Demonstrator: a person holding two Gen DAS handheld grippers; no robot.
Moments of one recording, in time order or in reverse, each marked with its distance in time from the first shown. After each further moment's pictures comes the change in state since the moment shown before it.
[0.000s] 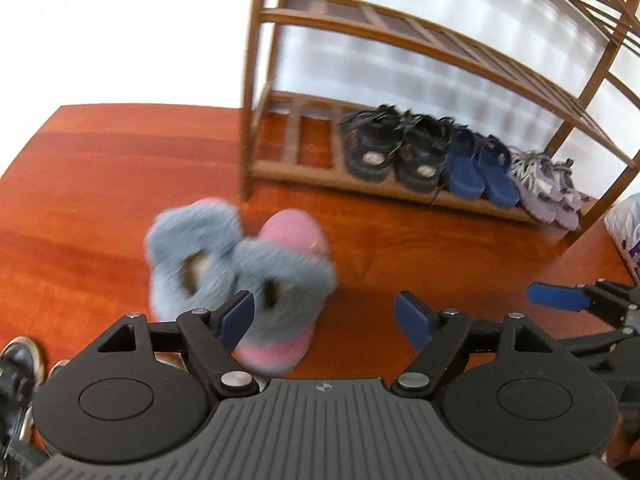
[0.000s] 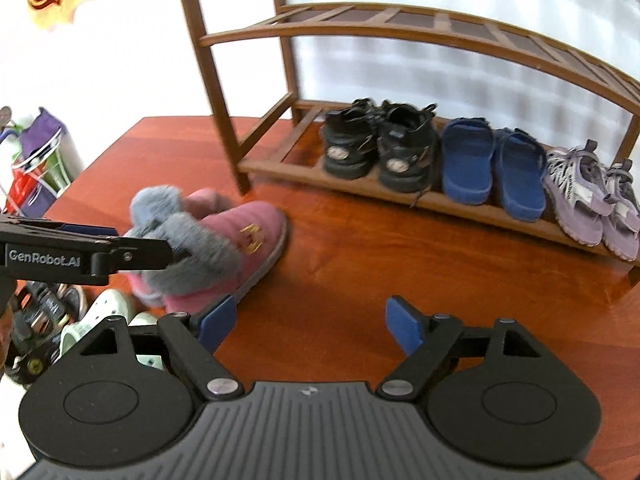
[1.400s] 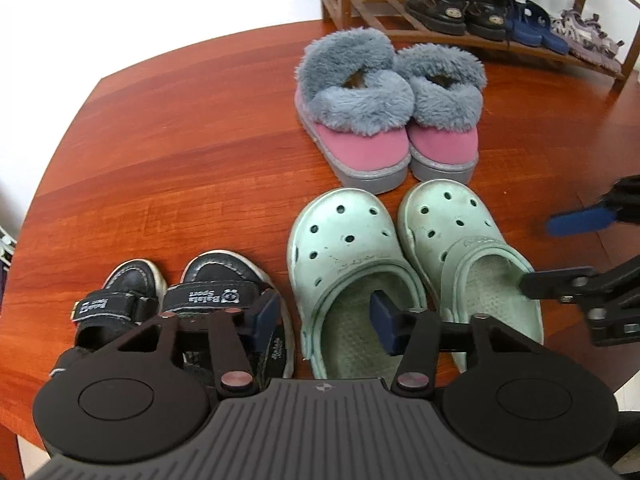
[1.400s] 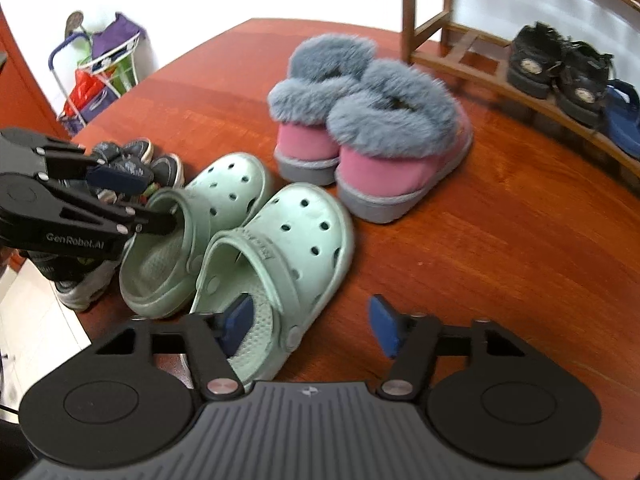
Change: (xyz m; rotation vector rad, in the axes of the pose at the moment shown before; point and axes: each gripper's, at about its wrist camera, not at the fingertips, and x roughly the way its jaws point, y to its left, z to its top) left arm 0.010 0.124 -0.100 0.259 0.136 0.096; right arm 0.069 0.138 -0.087 -0.188 0.170 0.146
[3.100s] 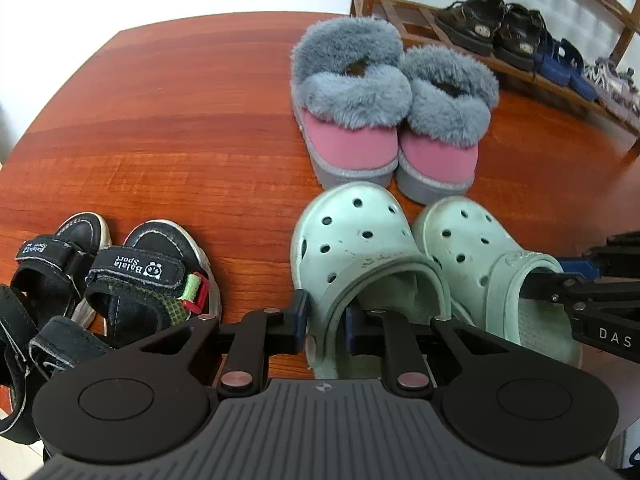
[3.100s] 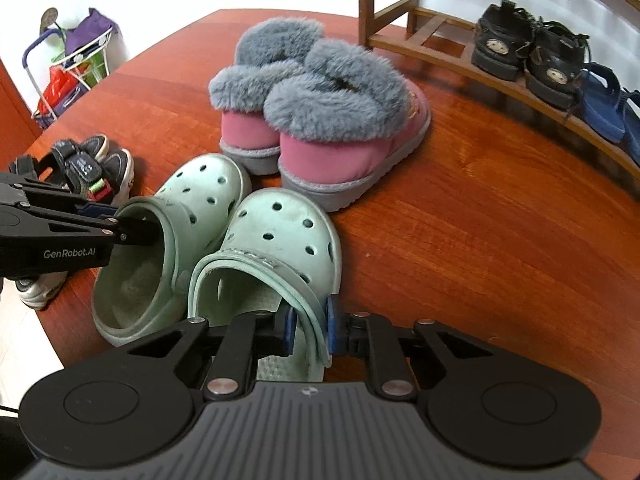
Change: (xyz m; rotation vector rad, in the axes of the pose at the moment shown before) left arm 0.017 -0.025 0.004 -0.204 -0.022 -0.011; right arm 0.004 -0.031 0.001 0.038 0.009 -0.079
